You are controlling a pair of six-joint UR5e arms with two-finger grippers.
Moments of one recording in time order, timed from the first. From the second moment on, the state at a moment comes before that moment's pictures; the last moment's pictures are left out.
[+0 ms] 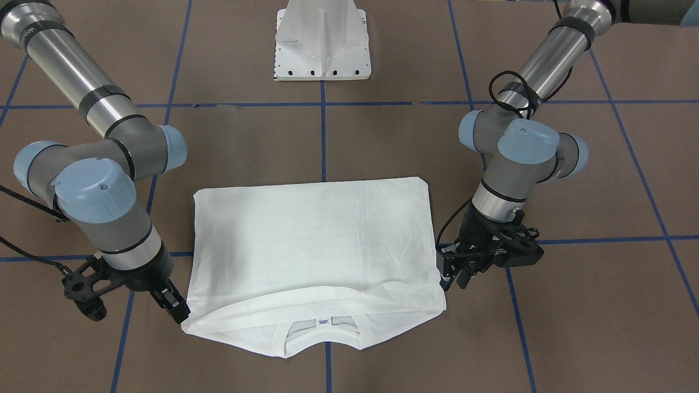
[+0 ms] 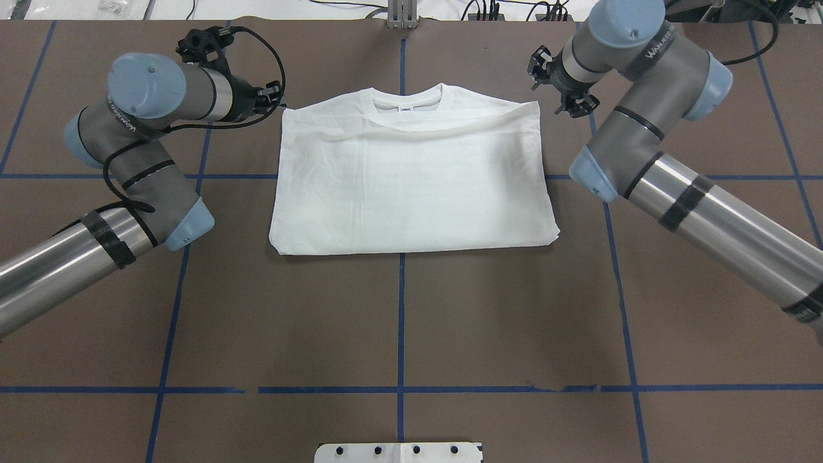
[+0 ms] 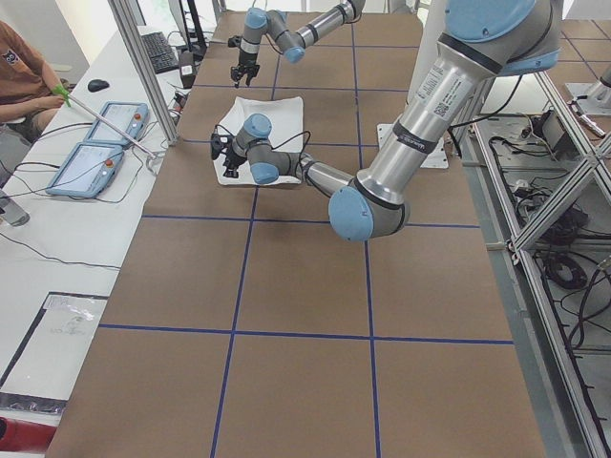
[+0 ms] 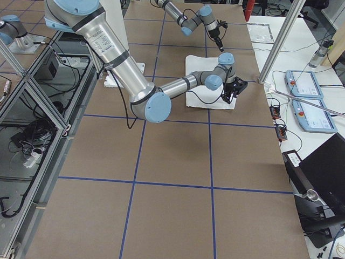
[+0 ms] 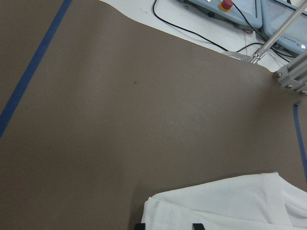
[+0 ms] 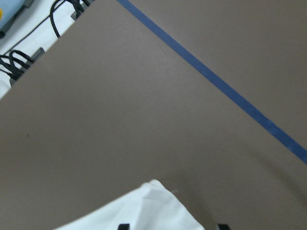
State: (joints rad) left arm -0.82 -2.19 -1.24 -2.43 -1.75 -1.34; right arm 0.89 -0.94 1.30 -1.12 1.91 1.75
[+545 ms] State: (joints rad) left arm -0.82 -2.18 -1.25 -2.44 -1.75 -1.29; right arm 0.75 -1.26 1.70 -1.11 1.91 1.92
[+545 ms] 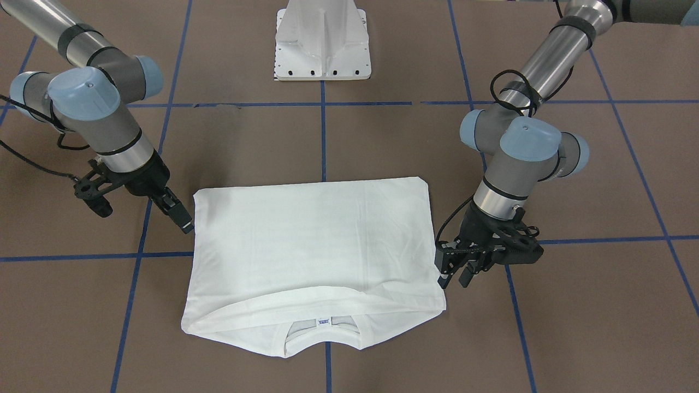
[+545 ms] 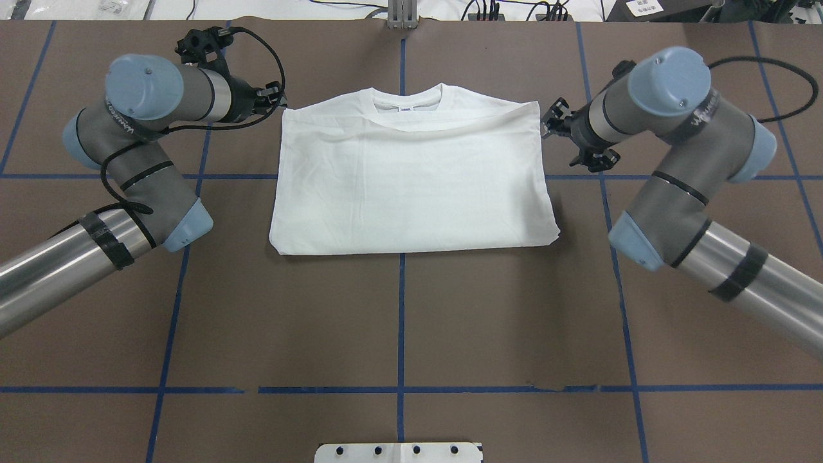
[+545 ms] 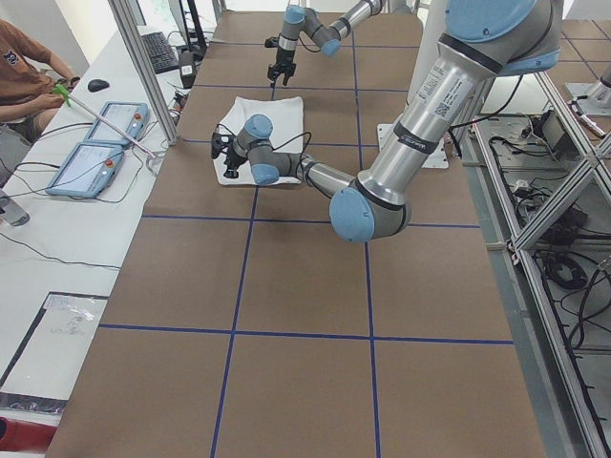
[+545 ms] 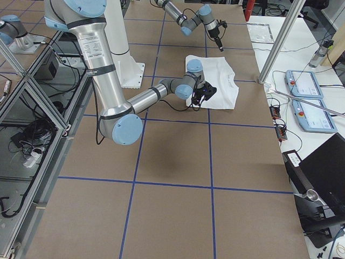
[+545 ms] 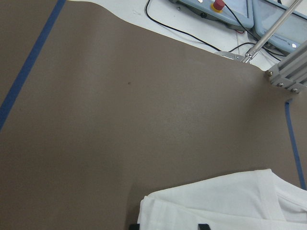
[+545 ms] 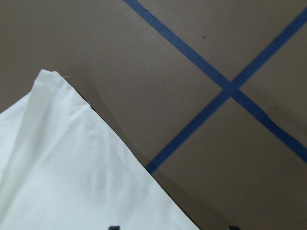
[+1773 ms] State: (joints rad) left arm -0.82 -2.17 -1.25 -2.44 -1.75 -1.28; right arm 0.58 -1.33 1.73 -1.11 1.75 2.09
